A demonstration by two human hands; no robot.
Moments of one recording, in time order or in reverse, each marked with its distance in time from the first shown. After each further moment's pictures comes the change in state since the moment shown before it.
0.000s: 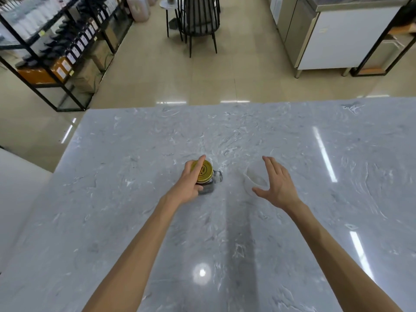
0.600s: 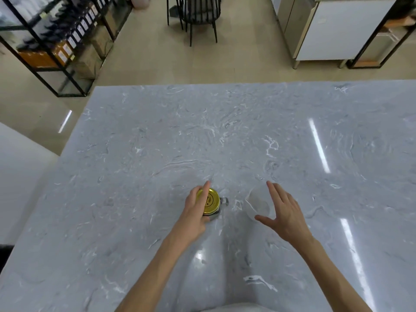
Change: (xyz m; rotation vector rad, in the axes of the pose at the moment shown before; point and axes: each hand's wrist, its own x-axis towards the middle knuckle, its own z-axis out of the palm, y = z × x) left_hand -0.189 -0.008 0.113 -0.058 0.078 0.049; right_hand -0.200 -0.033 0.009 -0.028 -0.116 0.060
